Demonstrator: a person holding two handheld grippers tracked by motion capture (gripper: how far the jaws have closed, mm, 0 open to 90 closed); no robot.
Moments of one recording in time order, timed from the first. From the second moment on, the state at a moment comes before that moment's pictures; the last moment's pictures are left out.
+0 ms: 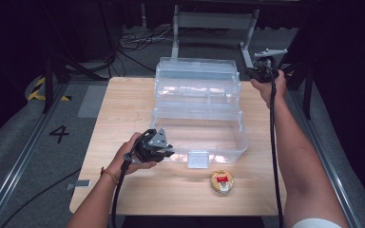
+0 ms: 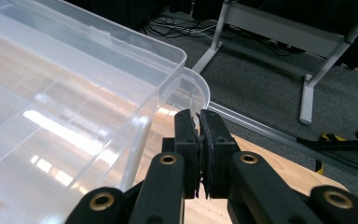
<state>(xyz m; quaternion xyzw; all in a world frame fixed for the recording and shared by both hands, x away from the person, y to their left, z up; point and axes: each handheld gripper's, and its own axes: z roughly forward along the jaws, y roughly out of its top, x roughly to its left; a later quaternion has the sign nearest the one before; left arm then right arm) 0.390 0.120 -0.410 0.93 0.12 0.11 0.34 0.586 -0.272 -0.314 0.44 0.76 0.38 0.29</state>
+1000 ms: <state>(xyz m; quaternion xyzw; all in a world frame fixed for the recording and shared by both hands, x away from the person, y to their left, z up) 0.388 0.117 -0.411 0.93 0.13 0.12 0.32 0.436 -0.305 -0.319 0.36 0.82 0.36 0.27</state>
